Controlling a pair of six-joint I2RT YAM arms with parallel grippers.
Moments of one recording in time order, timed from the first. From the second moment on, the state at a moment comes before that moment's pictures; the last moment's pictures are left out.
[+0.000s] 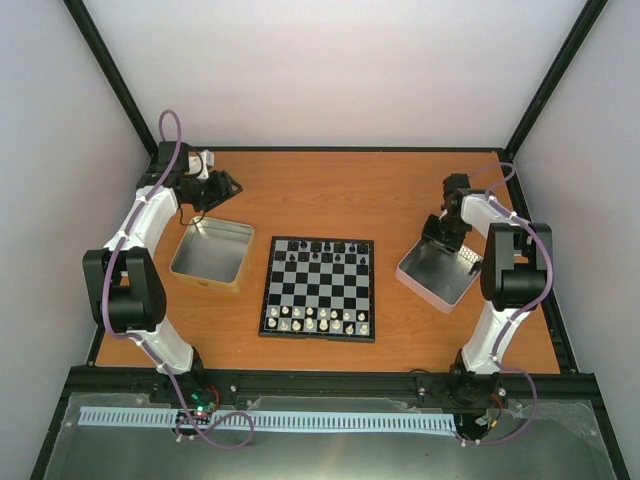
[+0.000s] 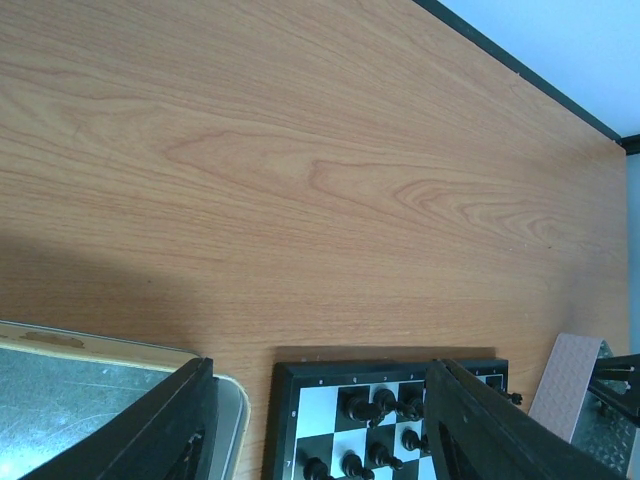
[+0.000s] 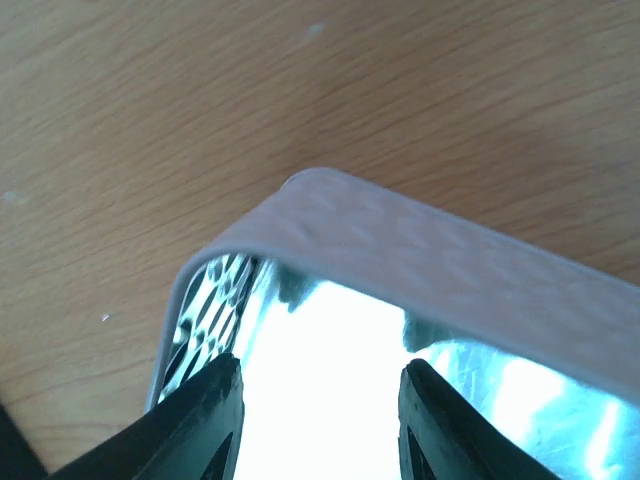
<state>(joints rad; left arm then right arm) 0.06 1.68 1.38 -0.63 0.52 -0.37 -0.01 1.88 1.28 -0.80 -0.16 0.43</state>
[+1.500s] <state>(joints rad) 0.06 1.68 1.37 -0.63 0.53 -0.37 -0.02 1.87 1.23 -0.99 0.38 0.74</state>
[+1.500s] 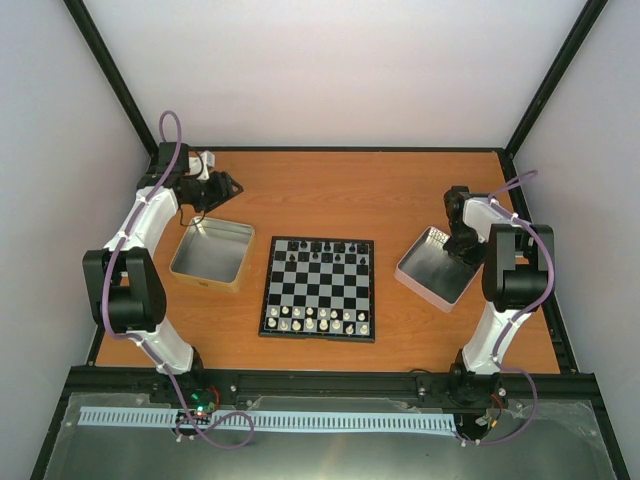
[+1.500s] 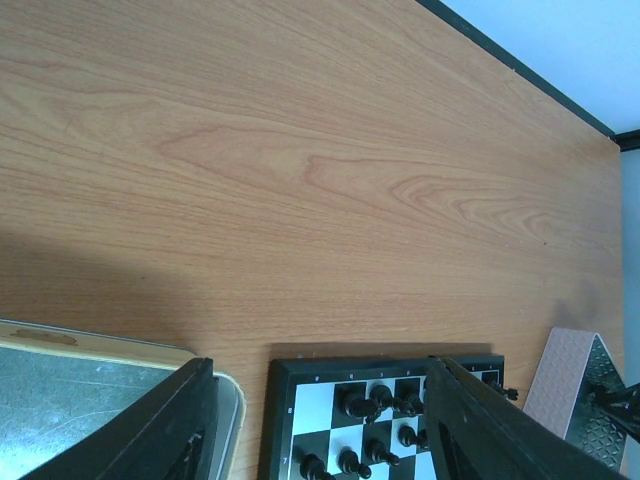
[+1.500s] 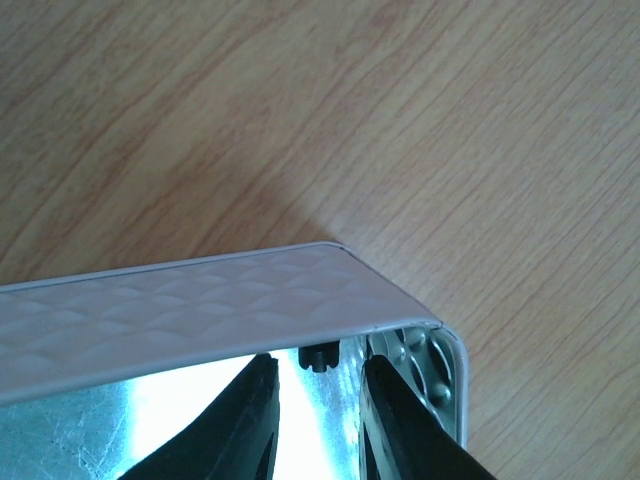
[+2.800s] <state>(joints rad) 0.06 1.65 1.37 -0.63 0.55 -0.37 -0.05 1.84 1.16 -0.85 0.33 0.62</state>
